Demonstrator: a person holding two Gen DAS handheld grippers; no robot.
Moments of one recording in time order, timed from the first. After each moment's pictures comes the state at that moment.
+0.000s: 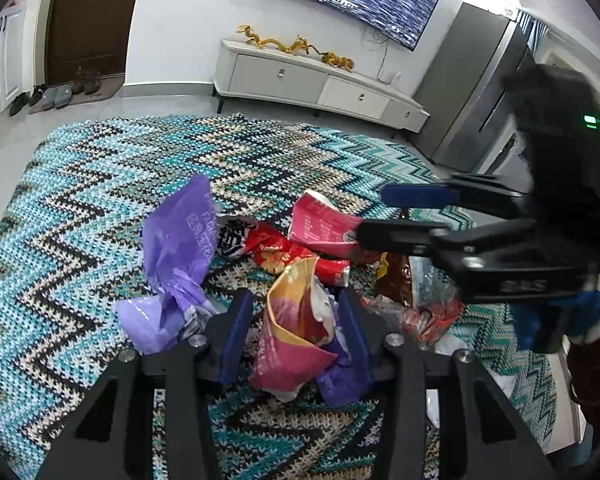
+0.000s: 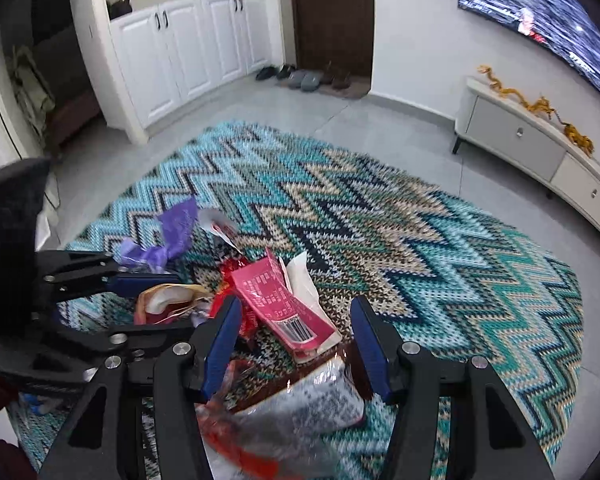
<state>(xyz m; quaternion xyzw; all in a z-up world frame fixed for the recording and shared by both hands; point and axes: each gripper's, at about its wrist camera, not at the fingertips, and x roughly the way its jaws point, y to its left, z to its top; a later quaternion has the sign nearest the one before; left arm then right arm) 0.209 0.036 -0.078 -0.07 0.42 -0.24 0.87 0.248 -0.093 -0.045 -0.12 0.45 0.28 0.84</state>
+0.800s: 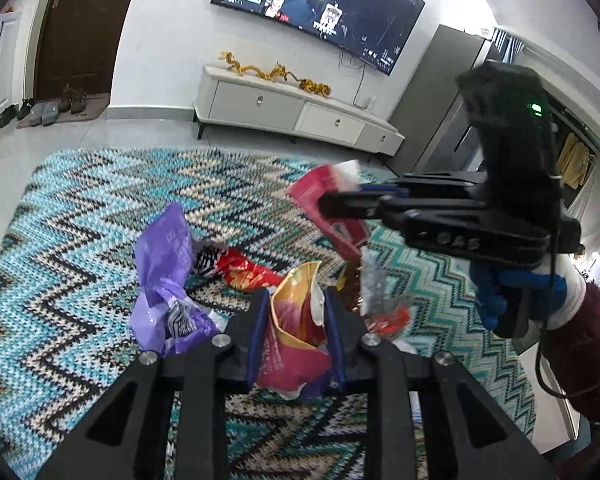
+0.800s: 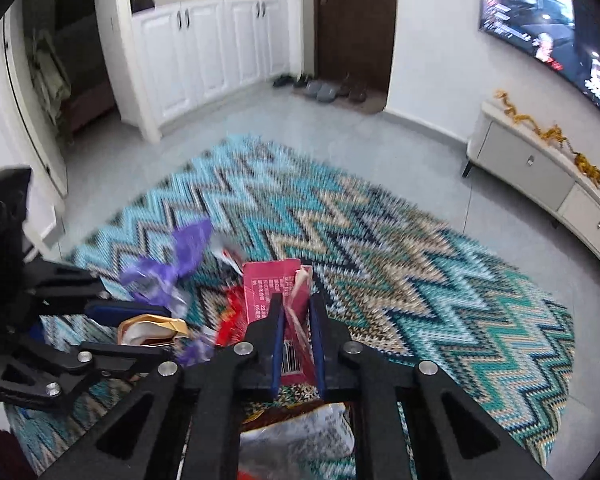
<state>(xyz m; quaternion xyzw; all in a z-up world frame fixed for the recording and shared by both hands) 0.176 0.040 -0.044 -0.09 0.37 -0.27 0.88 0.238 -0.095 -0.006 -0.12 0.39 0.31 0.86</state>
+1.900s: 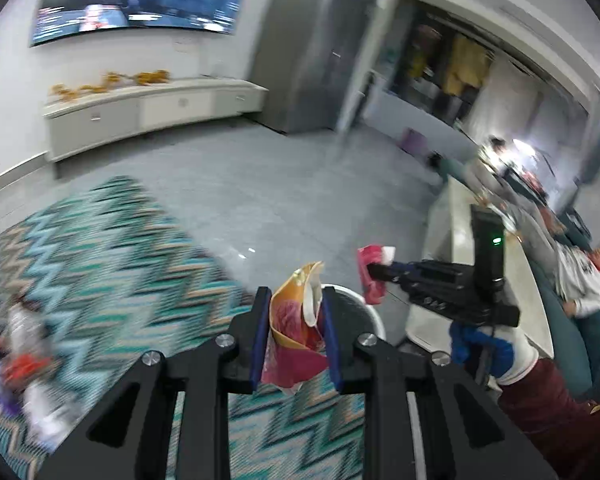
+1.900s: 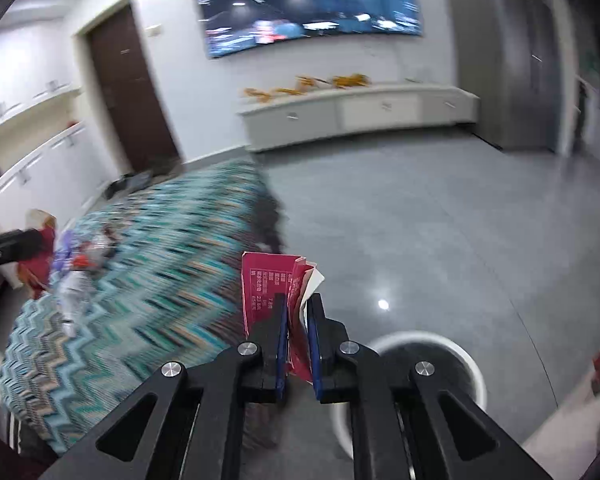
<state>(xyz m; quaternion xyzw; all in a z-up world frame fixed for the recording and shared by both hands) 0.045 -0.269 0.045 0.05 0.37 -0.47 0.80 -0.038 -0.485 -0.018 0.11 0.36 -0.03 0.92</state>
